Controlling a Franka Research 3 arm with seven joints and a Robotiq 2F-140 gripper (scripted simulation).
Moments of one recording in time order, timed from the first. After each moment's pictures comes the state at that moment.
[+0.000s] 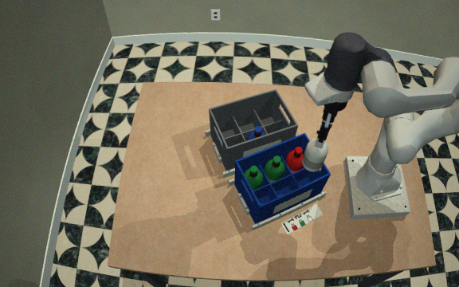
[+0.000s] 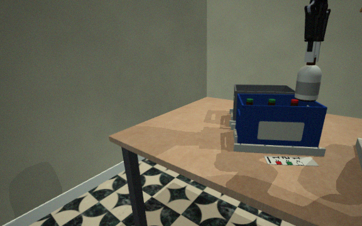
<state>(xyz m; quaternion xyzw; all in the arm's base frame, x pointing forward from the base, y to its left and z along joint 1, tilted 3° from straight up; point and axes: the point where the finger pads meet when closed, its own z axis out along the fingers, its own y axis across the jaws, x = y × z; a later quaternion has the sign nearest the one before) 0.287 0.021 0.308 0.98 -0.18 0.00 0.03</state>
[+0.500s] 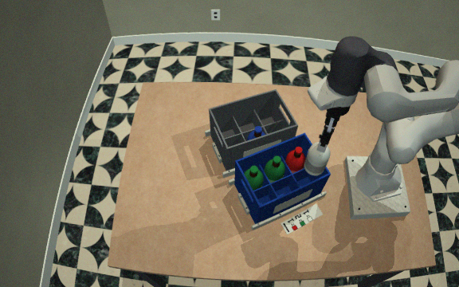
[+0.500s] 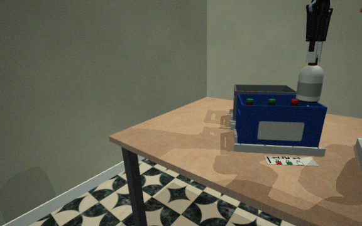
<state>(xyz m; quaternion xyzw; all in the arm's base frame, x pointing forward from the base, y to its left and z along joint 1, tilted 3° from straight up) 0.282 0.035 0.307 0.98 -0.19 0.00 0.03</state>
